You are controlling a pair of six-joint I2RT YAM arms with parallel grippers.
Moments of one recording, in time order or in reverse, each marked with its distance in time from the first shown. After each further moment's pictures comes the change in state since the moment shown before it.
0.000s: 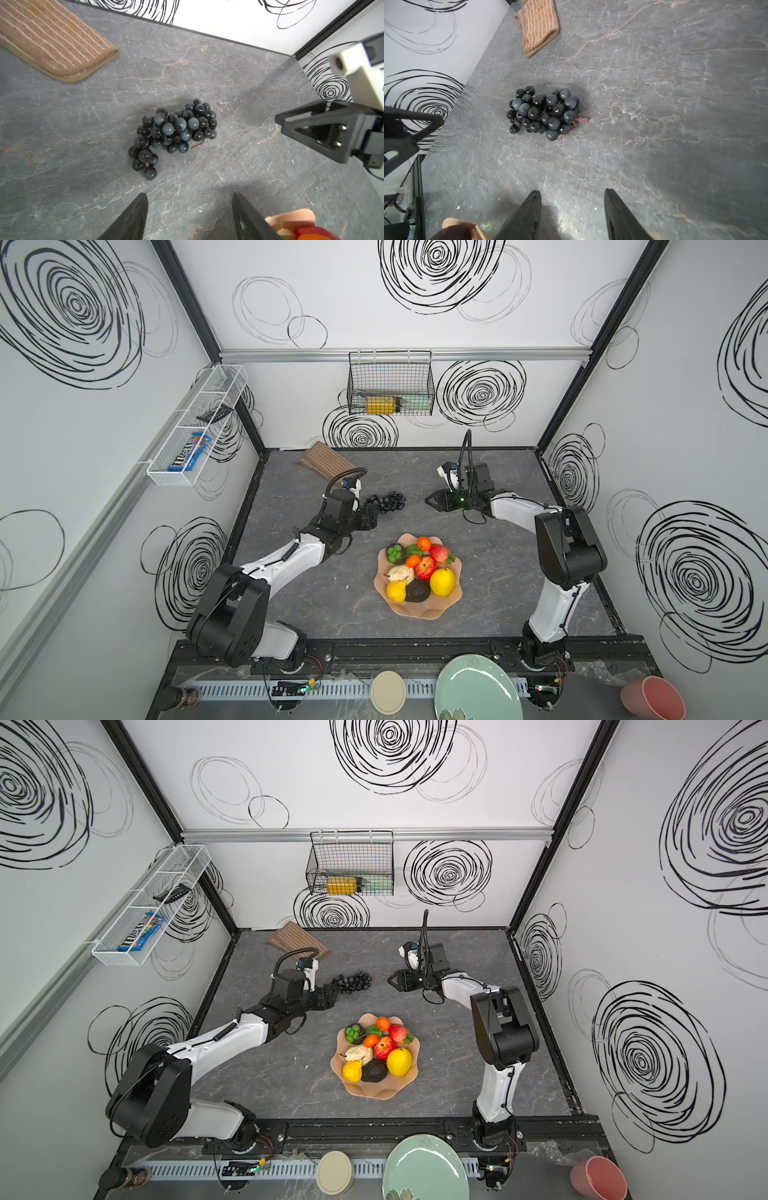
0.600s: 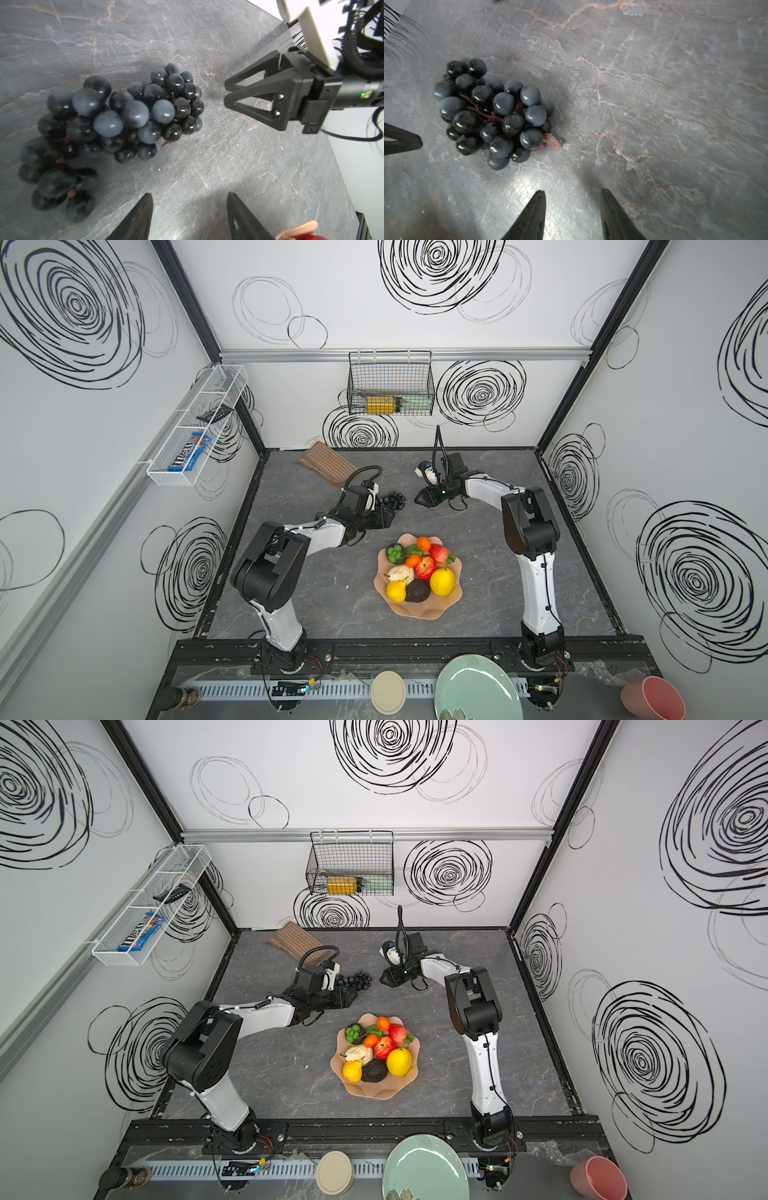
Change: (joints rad) left arm -0.009 0.342 0.152 0.086 0.200 -0.049; right arm 0.060 0.340 0.429 -0.313 0.092 -0.321
